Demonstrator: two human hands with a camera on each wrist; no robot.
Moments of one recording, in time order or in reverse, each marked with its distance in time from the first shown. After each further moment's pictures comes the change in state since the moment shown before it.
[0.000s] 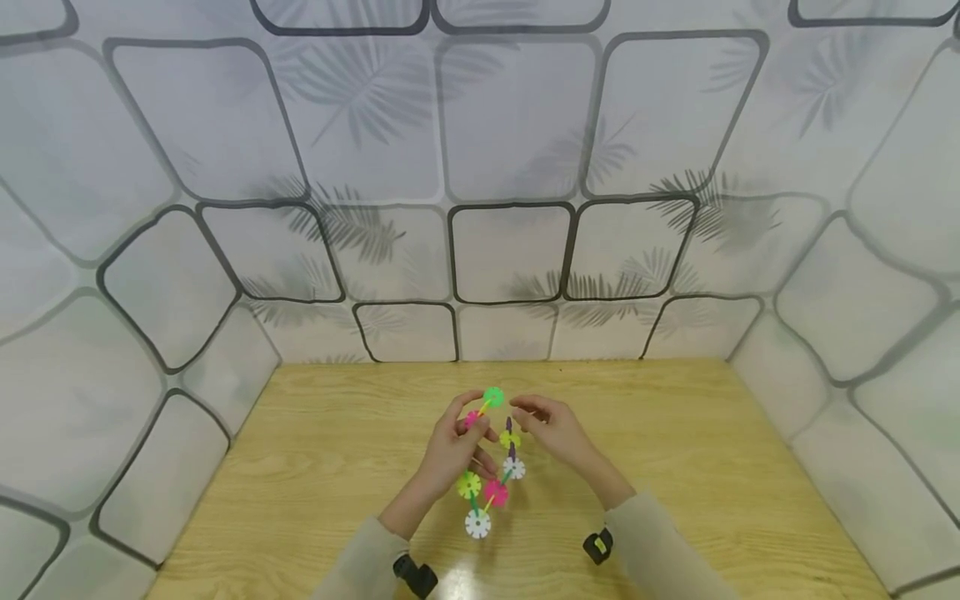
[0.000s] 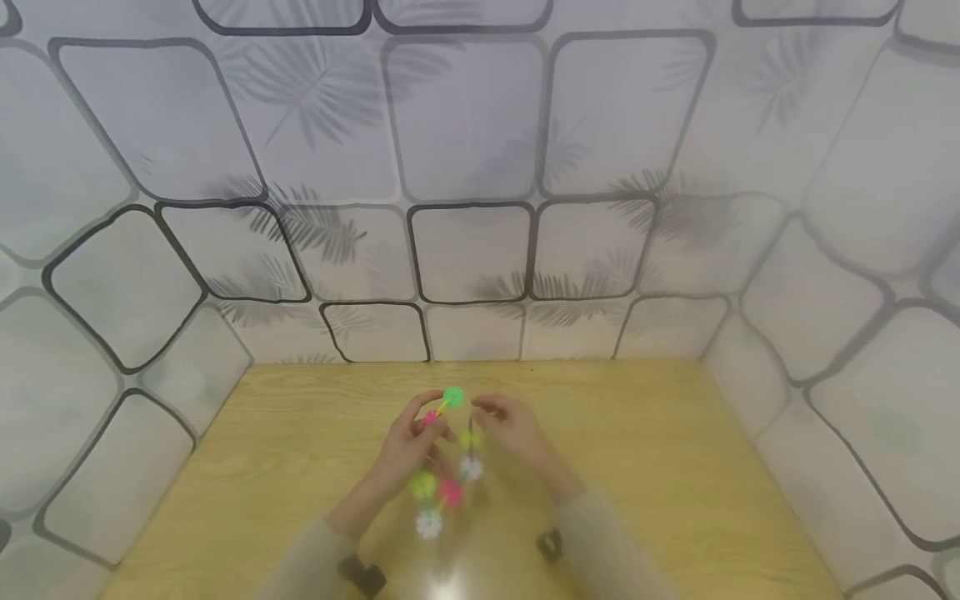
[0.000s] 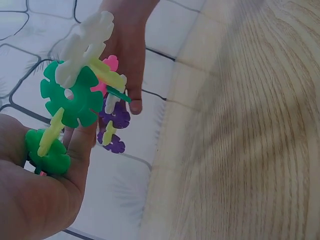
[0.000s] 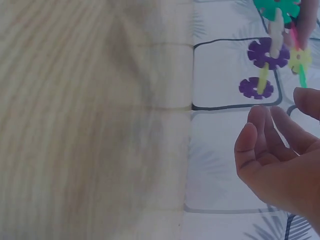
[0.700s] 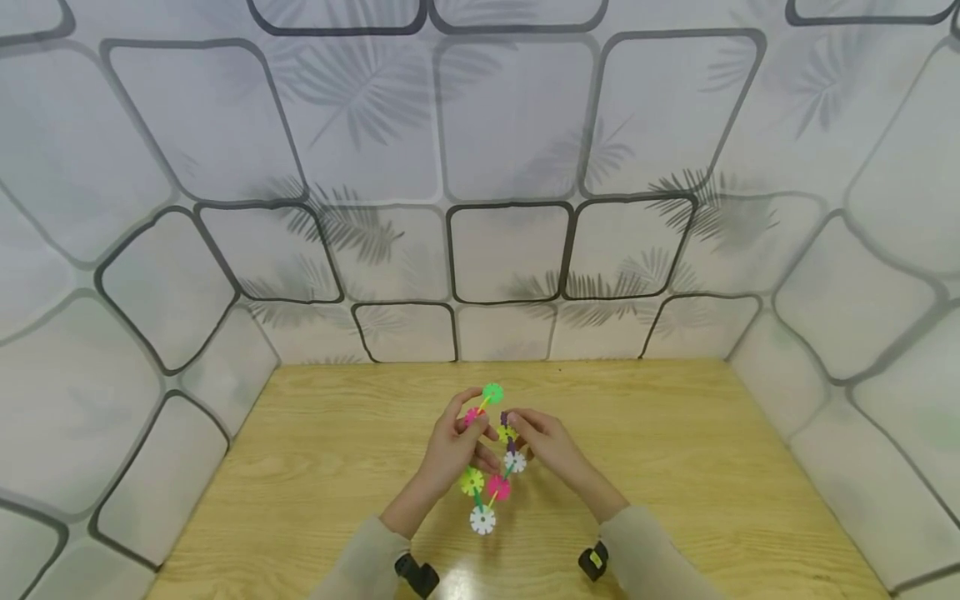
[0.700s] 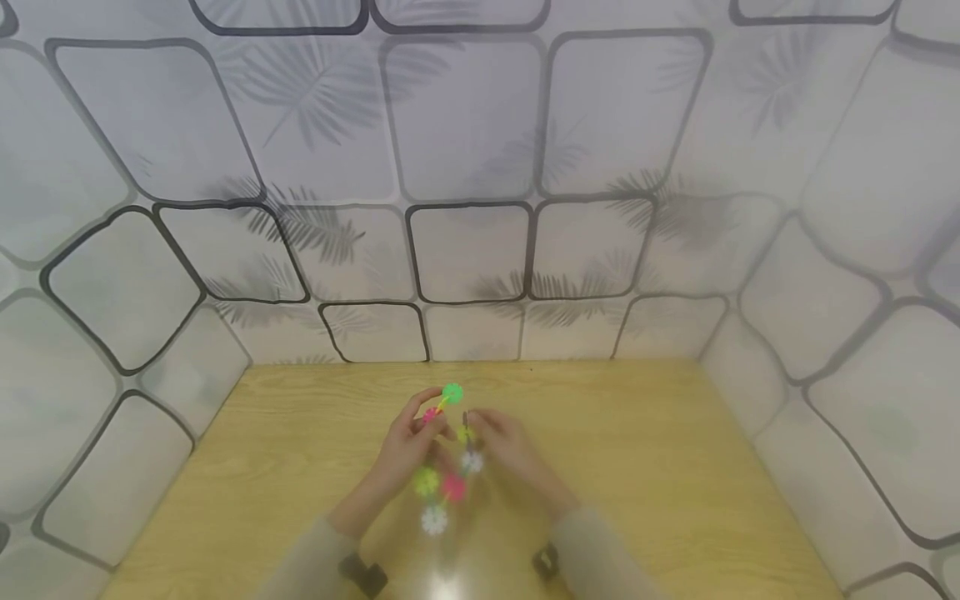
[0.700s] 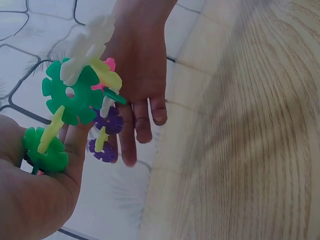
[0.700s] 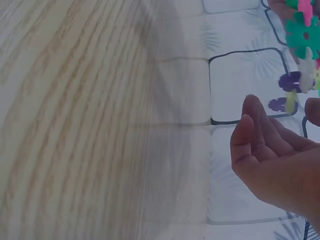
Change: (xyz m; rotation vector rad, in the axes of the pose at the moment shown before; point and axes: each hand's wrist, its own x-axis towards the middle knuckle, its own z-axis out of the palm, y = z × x) left_hand 0.002 -0.001 0.003 -0.033 0.030 0.015; right_hand -0.008 0.007 0.018 0.130 -0.029 0.126
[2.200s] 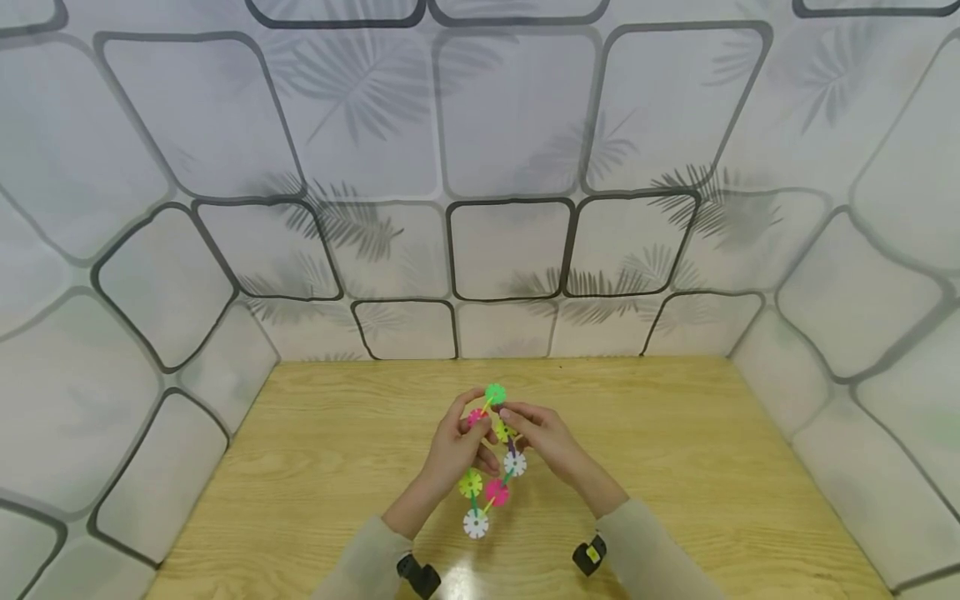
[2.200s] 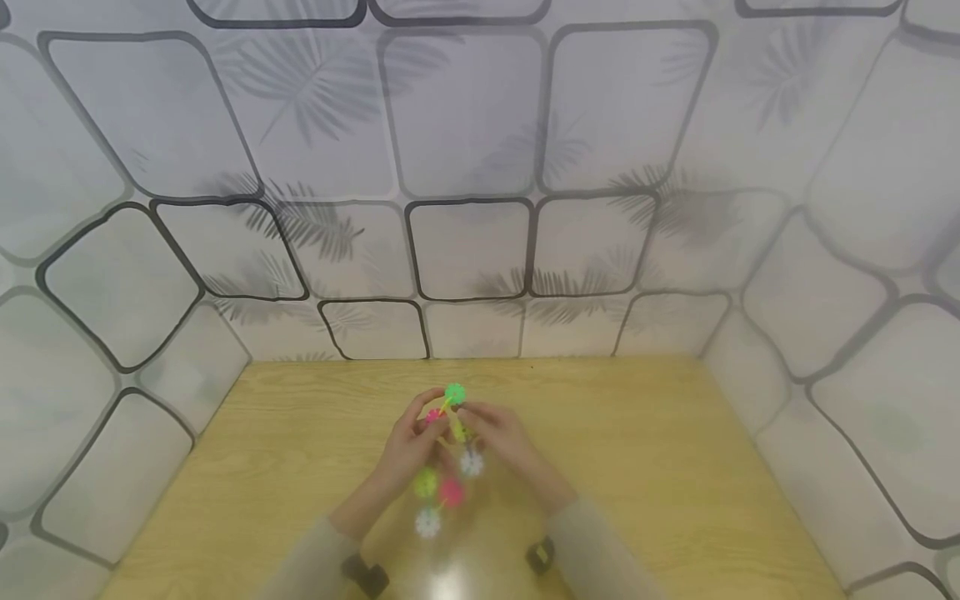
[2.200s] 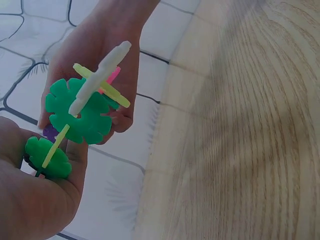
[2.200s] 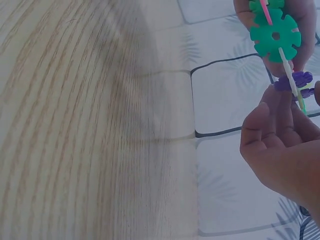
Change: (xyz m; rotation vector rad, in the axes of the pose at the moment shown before) left_hand 0.000 -0.004 0.003 0.038 0.008 -0.009; right_hand 0.005 -0.012 -0.002 0.170 -0.101 -0.025
